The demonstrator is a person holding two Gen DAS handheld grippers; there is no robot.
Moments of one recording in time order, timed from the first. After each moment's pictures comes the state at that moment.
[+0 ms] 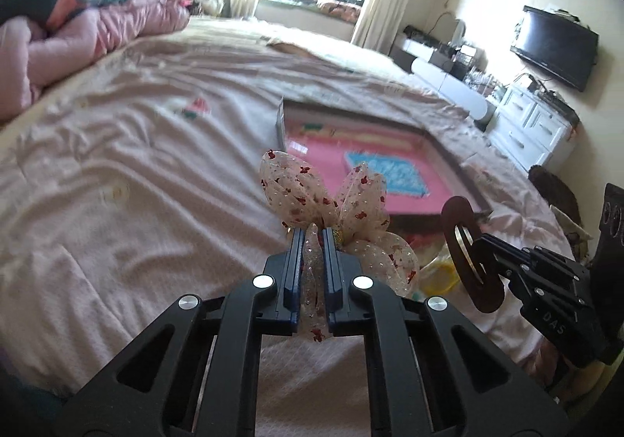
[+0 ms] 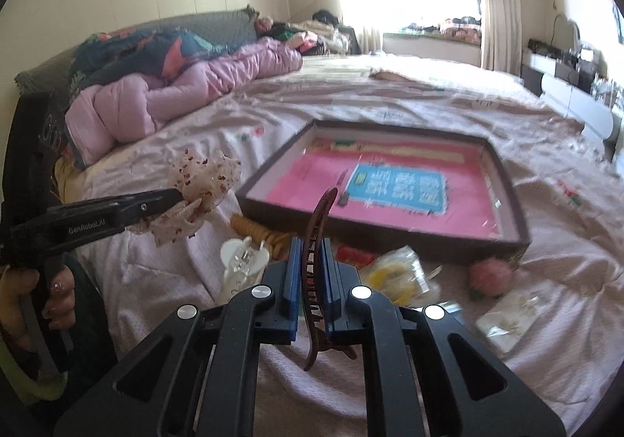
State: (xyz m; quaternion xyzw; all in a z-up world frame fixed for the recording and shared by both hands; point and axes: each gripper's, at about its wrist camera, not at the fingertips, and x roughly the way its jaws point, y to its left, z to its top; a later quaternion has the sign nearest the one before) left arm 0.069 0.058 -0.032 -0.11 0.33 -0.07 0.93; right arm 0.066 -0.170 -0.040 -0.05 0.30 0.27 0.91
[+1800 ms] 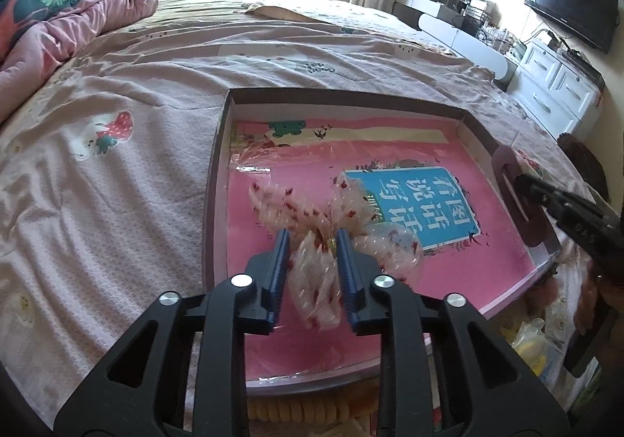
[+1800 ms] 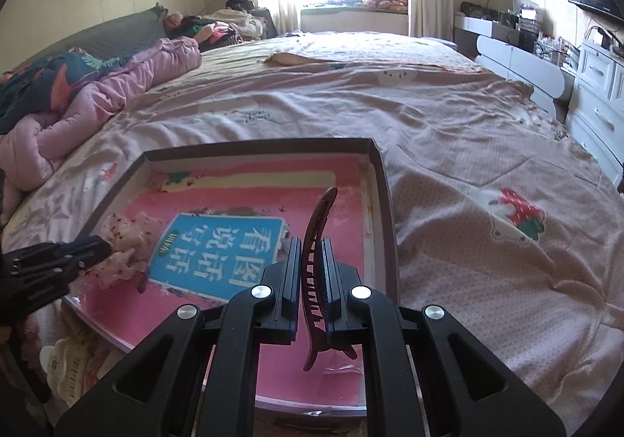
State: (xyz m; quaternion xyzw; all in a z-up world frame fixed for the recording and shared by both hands) left arm 0.219 0.008 -0.071 -0.06 0.40 -0.06 0.91; right arm 0.246 -0.251 -0.063 -0.01 0.36 0.14 0.92
